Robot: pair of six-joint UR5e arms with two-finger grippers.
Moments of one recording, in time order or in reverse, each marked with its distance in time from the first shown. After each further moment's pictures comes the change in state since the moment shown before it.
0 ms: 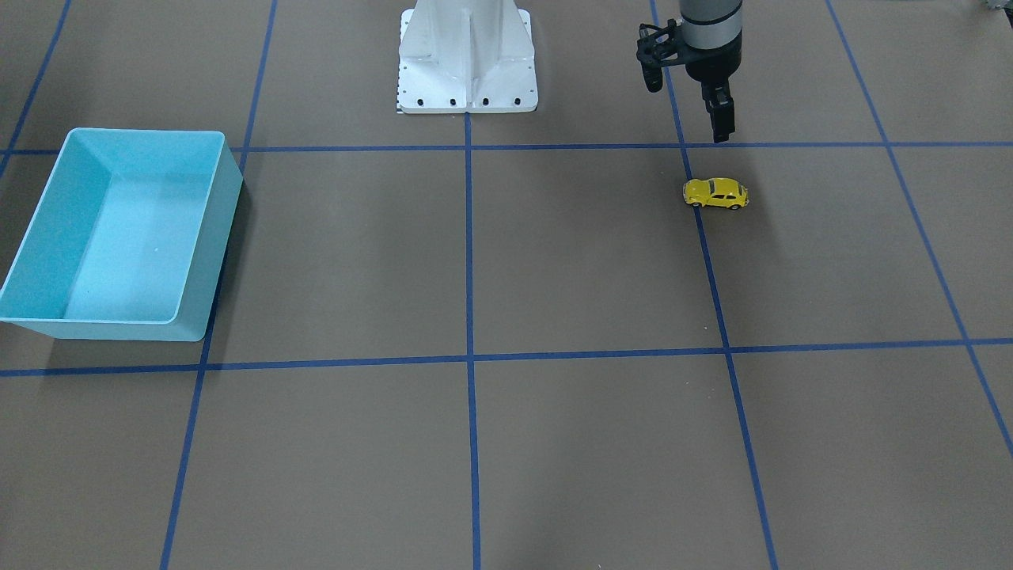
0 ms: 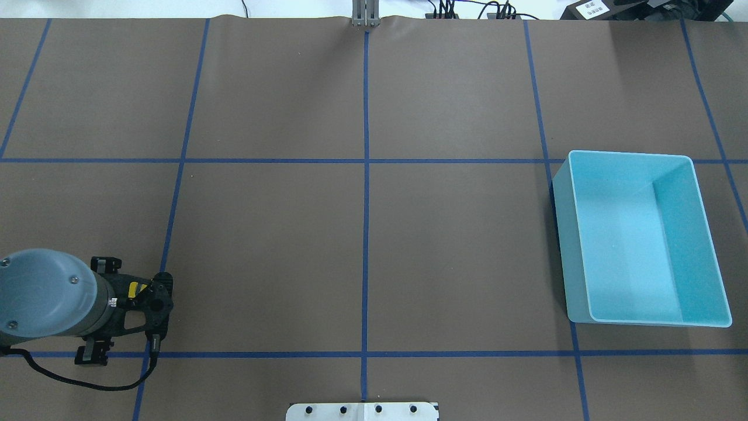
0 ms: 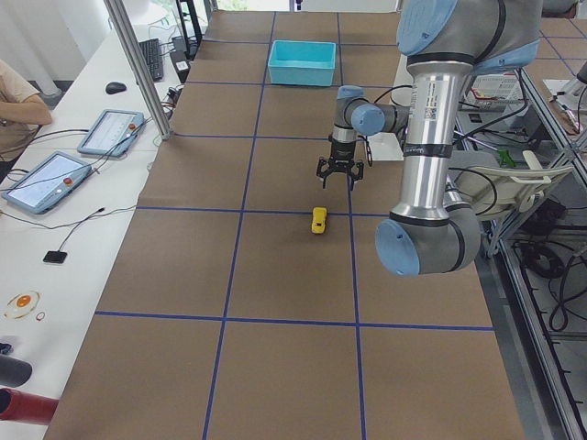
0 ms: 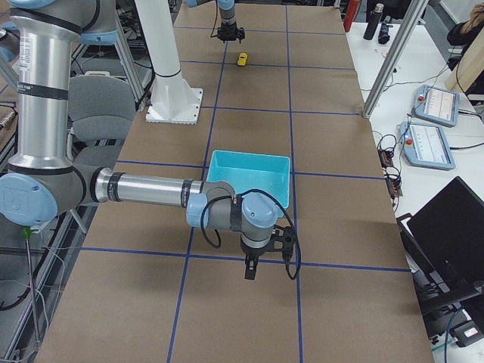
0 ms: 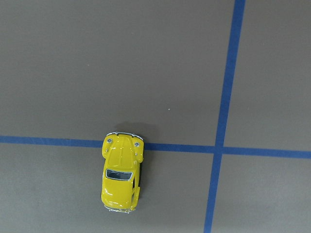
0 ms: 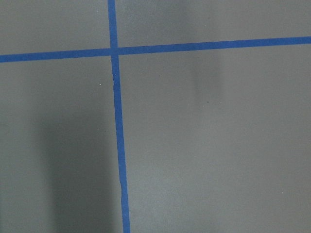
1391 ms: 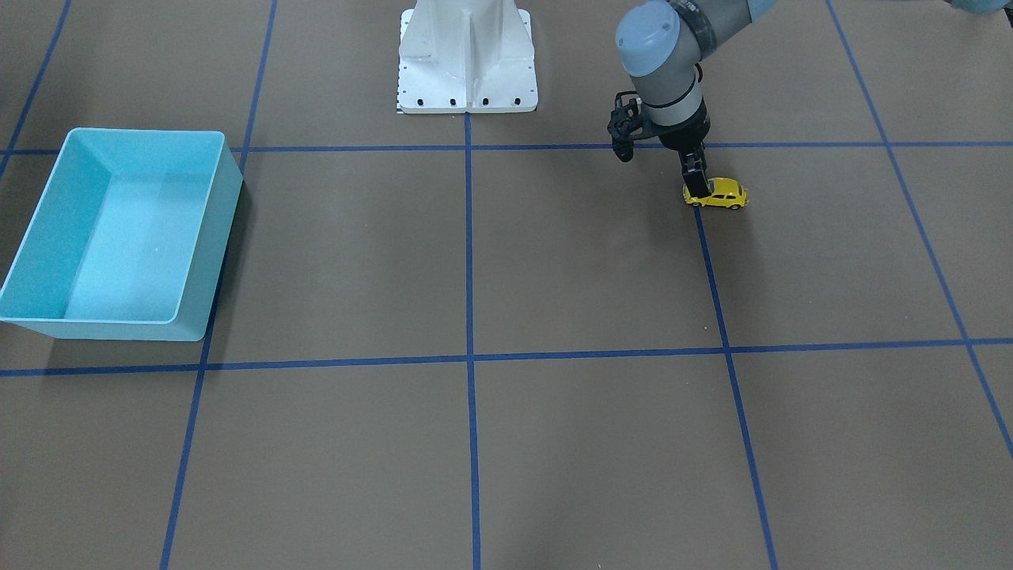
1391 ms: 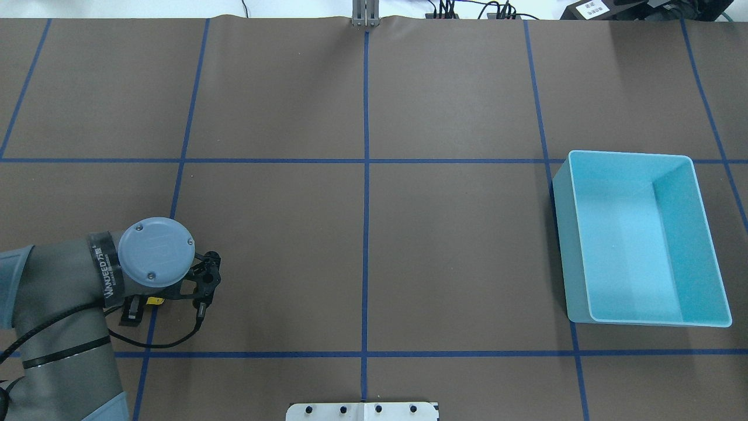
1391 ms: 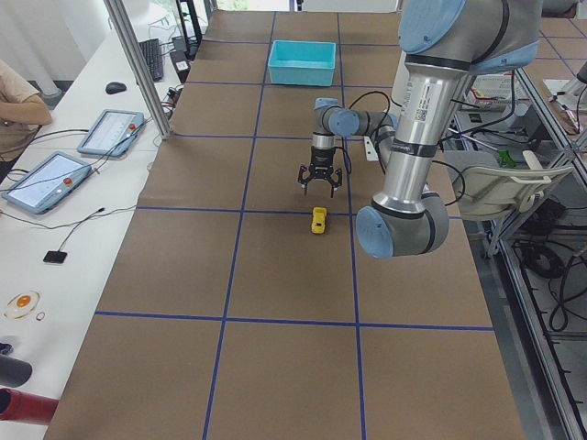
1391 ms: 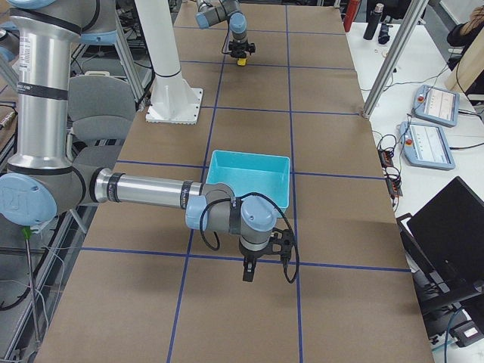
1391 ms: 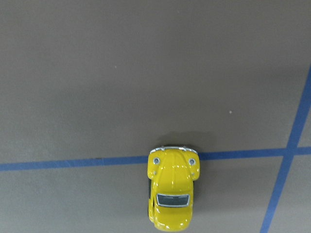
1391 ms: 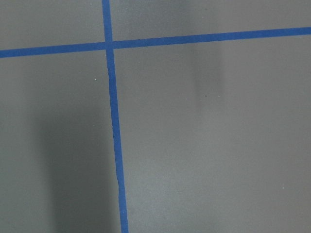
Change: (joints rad) left arm -0.057 -0.200 0.294 0.024 0.008 0.109; right arm 0.000 -0.003 -0.009 -0.001 0.002 -0.002
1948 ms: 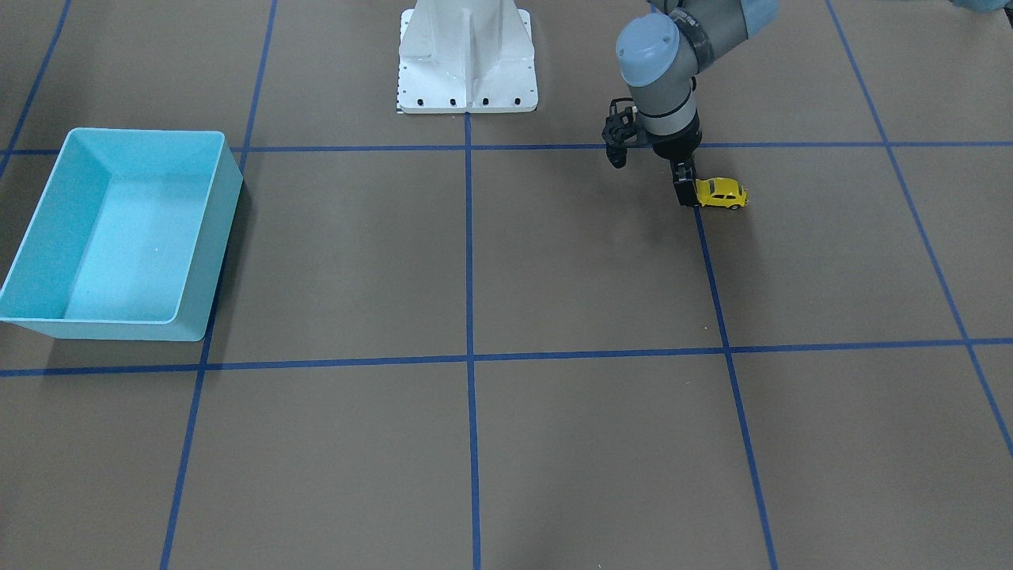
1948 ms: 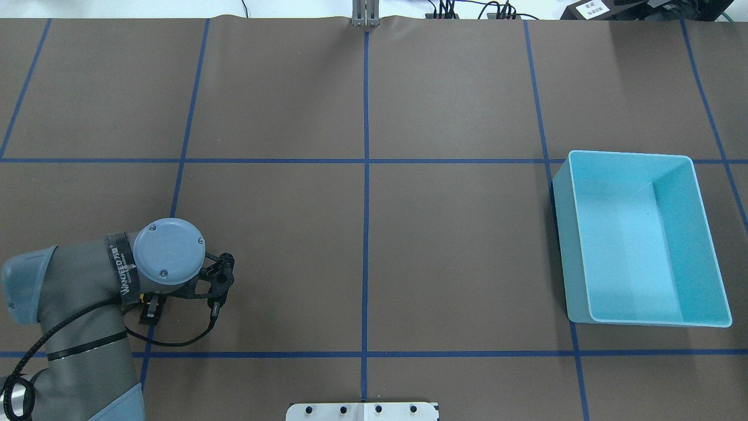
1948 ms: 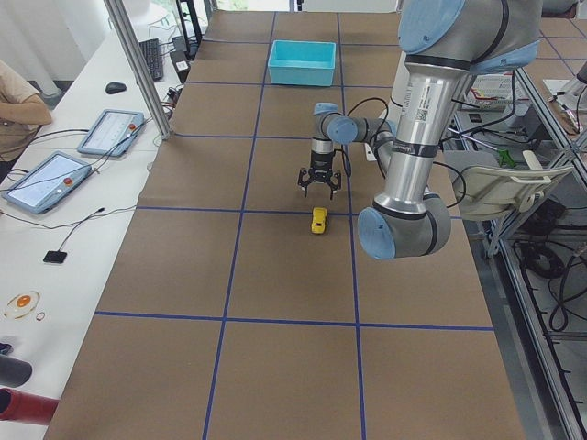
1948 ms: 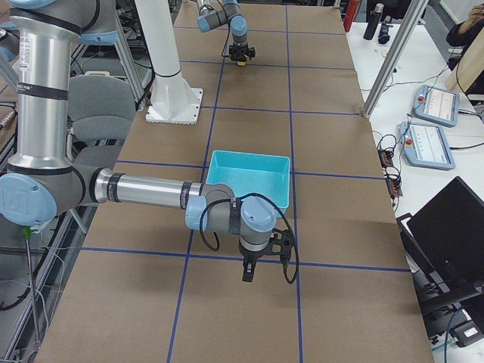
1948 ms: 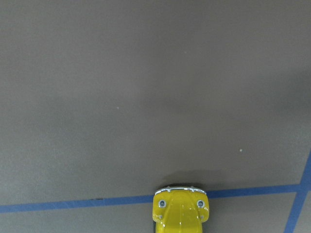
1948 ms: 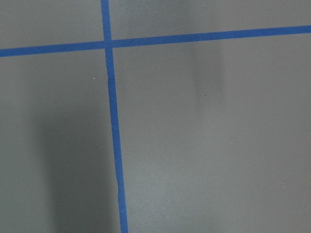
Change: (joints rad) left arm 0.005 0.040 0.020 -0.113 -0.017 0.007; right arm 0.000 0.000 -0.001 -0.001 0.002 0.000
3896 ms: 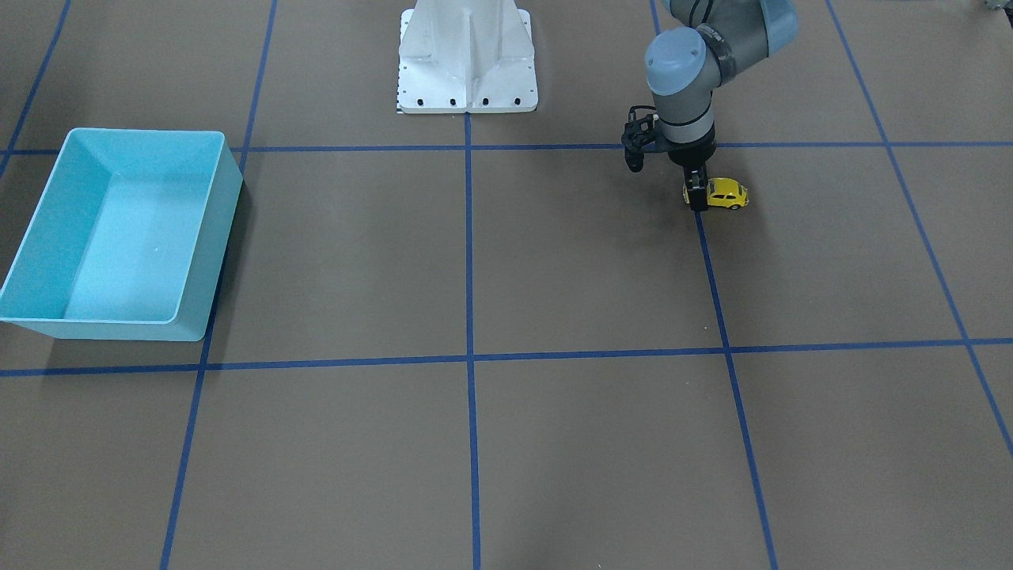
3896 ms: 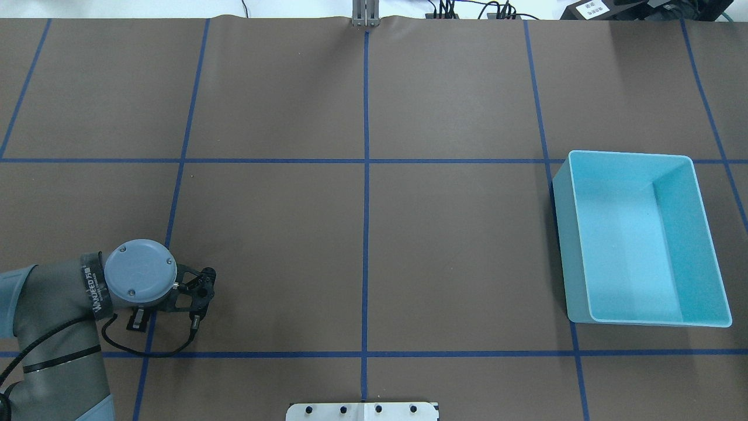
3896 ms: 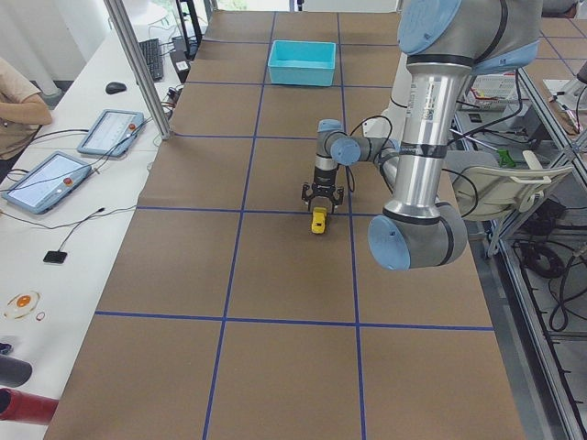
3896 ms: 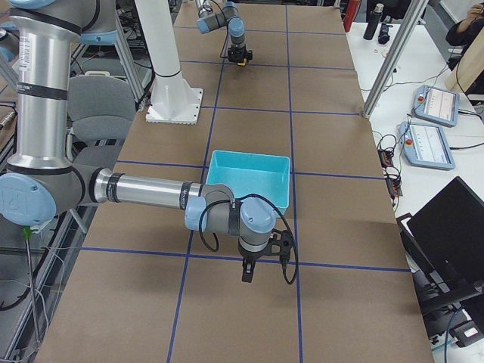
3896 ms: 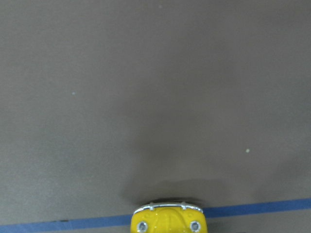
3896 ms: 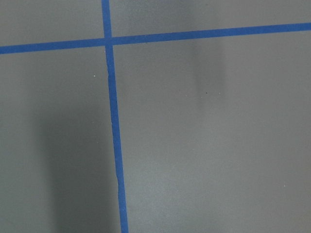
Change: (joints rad) left arm 0.021 0.100 0.038 -0.183 0.002 -0.001; right arm 0.000 -0.003 -0.002 0.000 0.004 -0.007
